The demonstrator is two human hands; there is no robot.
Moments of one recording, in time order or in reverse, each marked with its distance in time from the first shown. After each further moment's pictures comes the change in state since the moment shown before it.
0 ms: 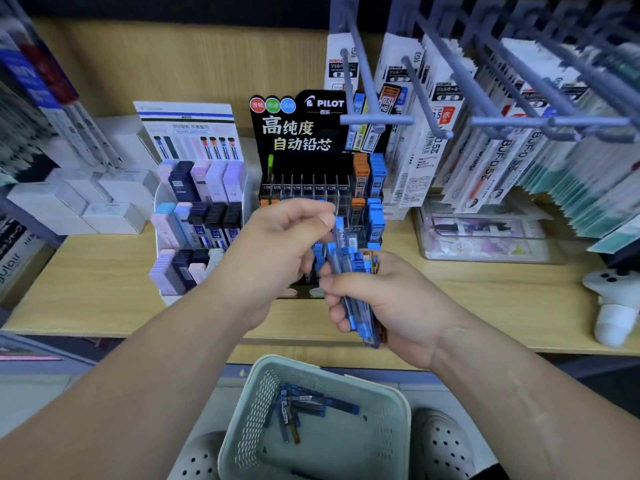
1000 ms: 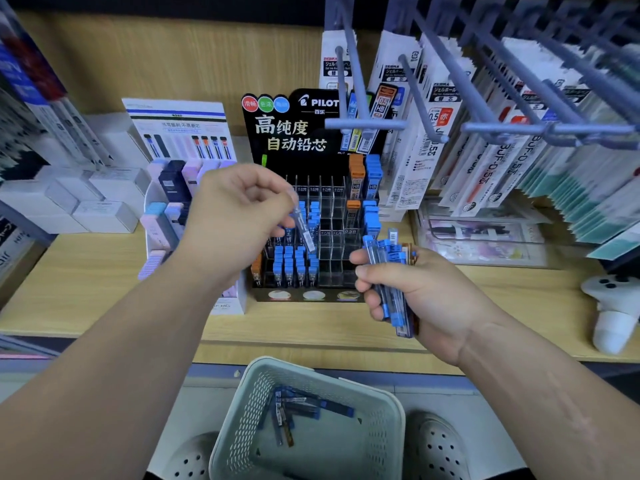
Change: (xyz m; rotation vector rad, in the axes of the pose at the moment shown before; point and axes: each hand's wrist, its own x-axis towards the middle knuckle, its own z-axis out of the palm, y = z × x) left_hand 0.032 0.005 -0.021 0.114 0.244 0.202; right_hand -0.001 -0.006 -0.036 0.067 0.214 0.062
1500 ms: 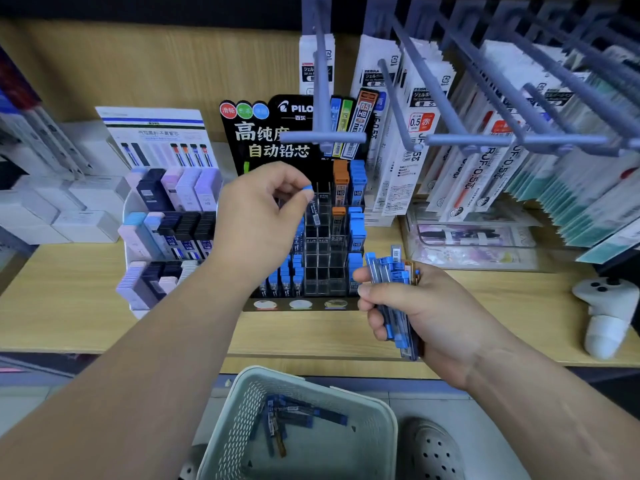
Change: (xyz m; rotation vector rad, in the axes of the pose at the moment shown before) left_hand 0.018 -0.012 0.039 0.291 0.024 0.327; right_hand -0.006 0.005 -0.019 -0.028 0.015 -0.013
